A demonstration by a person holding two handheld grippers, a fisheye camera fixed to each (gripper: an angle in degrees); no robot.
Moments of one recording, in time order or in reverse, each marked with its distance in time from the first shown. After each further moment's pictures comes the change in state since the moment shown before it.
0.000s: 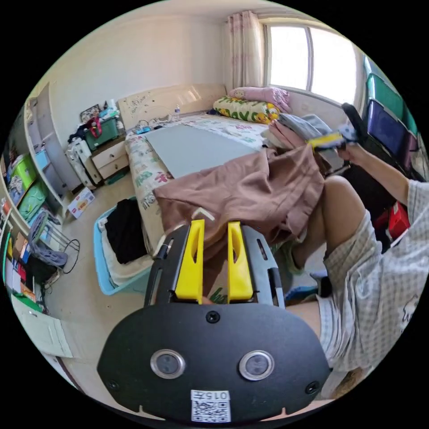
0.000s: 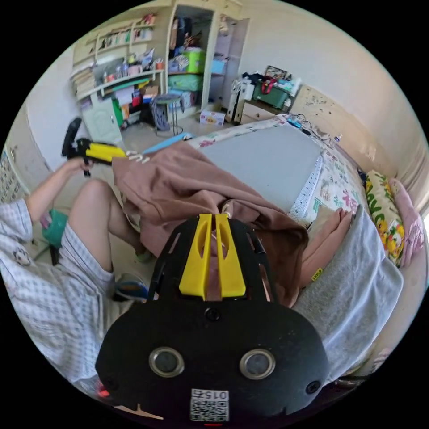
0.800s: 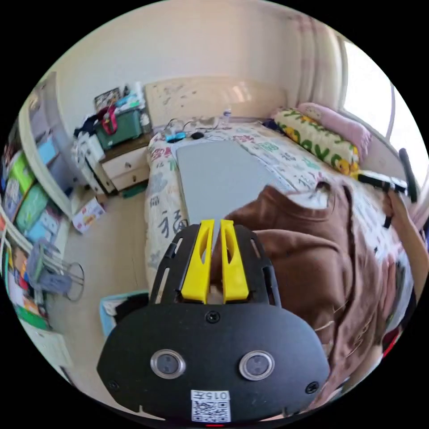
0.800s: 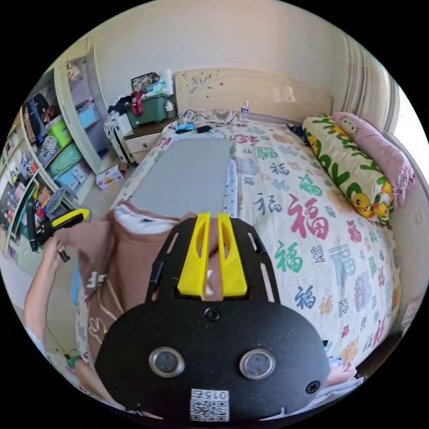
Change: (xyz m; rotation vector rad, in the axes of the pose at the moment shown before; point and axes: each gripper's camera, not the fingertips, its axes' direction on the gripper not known) left arm -0.357 -0.499 0.235 0.017 -0.110 -0.332; right arm 0.472 -0.240 0.330 0.021 0.188 0.551
